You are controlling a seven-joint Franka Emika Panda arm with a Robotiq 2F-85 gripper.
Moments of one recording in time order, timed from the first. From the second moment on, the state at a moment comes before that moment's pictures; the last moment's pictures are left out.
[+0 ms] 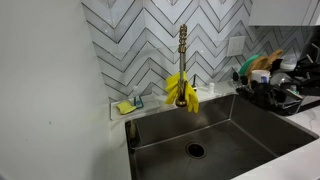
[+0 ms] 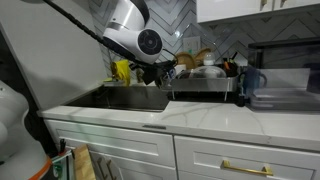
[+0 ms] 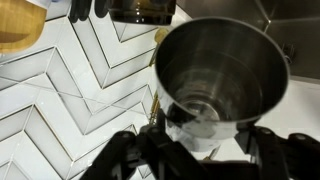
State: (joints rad) arm 0.02 -0.31 -0.15 -2.51 1.43 1.96 -2.56
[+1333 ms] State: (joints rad) arm -0.03 -0.12 -0.12 -2.38 1.44 1.79 -2.66
